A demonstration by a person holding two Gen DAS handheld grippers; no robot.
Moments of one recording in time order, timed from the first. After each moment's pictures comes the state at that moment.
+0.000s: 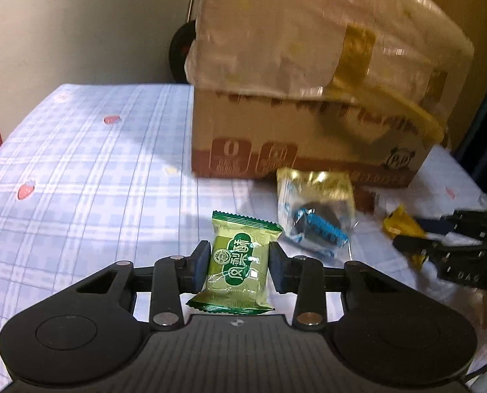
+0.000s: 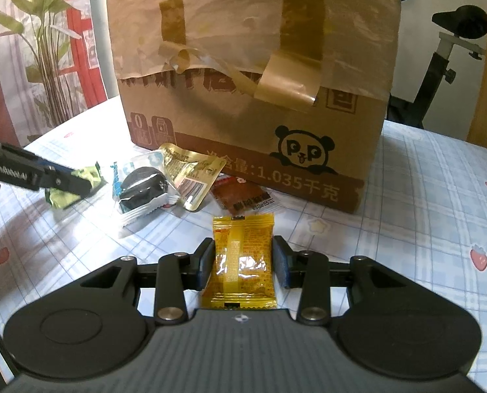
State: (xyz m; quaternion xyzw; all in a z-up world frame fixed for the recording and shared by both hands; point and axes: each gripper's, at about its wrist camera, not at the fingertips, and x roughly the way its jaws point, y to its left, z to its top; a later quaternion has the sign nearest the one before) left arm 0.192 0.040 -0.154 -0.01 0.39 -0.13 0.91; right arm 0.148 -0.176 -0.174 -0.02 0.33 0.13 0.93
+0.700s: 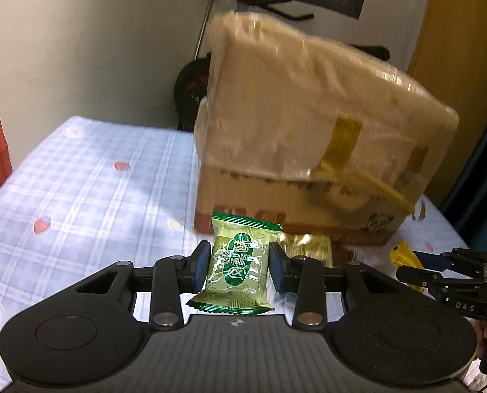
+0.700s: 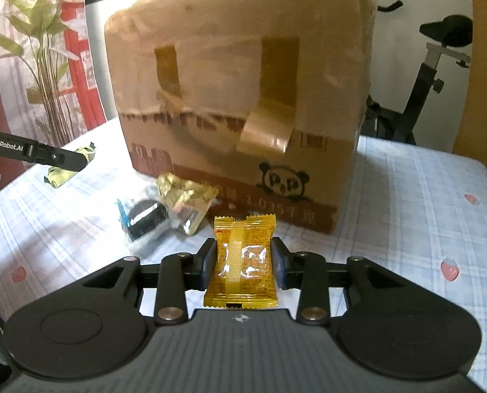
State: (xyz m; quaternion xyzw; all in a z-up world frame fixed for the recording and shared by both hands) left arm 0.185 0.048 -0.106 -0.05 0.33 -0.12 0.94; right arm 0.132 -0.190 -0.136 -0.01 0.30 0.12 0.95
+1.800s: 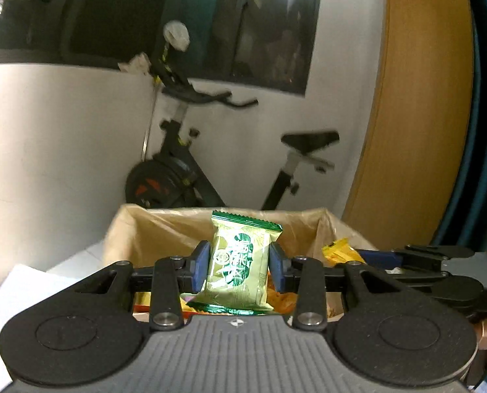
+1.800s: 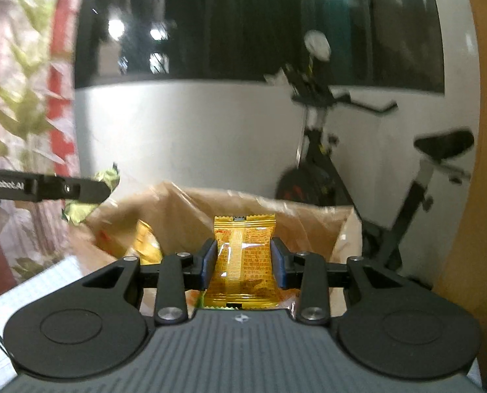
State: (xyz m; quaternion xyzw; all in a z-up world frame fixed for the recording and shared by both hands) left arm 0.279 -0.031 0.022 -0.03 0.19 -0.20 0.96; right arm 0.243 -0.198 0.012 -0.01 0.19 0.10 0.98
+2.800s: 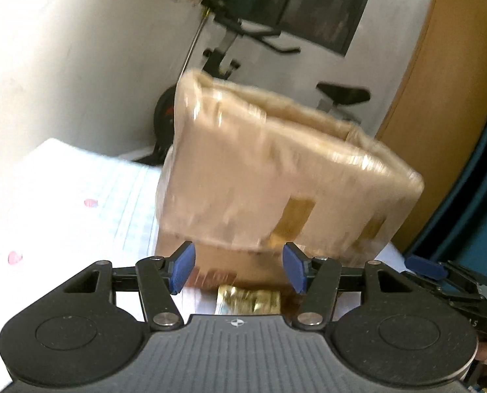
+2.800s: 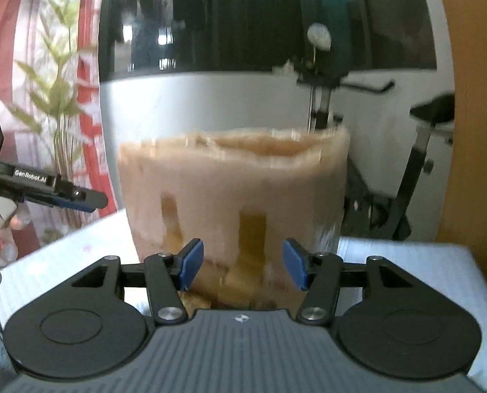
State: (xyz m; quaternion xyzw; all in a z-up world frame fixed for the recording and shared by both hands) left arm 0.209 0.027 -0.072 -0.11 0.30 -0.15 0.94; right arm 0.116 -0.220 -0.072 0.02 0.18 0.14 0.97
